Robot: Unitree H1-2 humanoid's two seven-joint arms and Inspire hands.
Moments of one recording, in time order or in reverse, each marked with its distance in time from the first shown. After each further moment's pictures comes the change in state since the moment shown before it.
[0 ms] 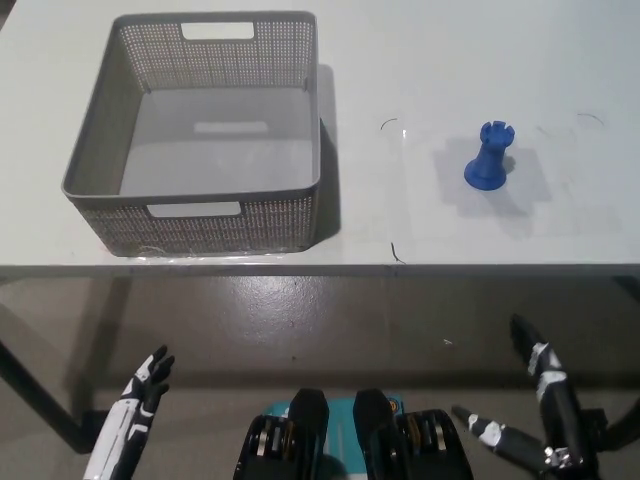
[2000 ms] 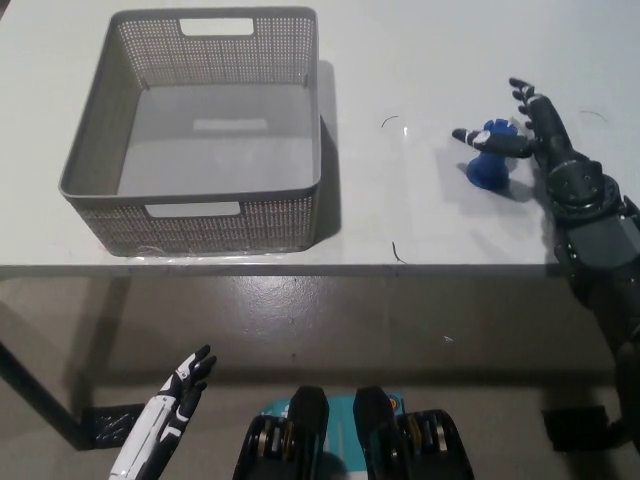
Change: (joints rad) left_arm -0.020 0.027 -0.067 -0.014 0.001 0.003 -0.059; right_arm -1.146 -0.136 -0.089 1.282 -0.090 0.277 -0.060
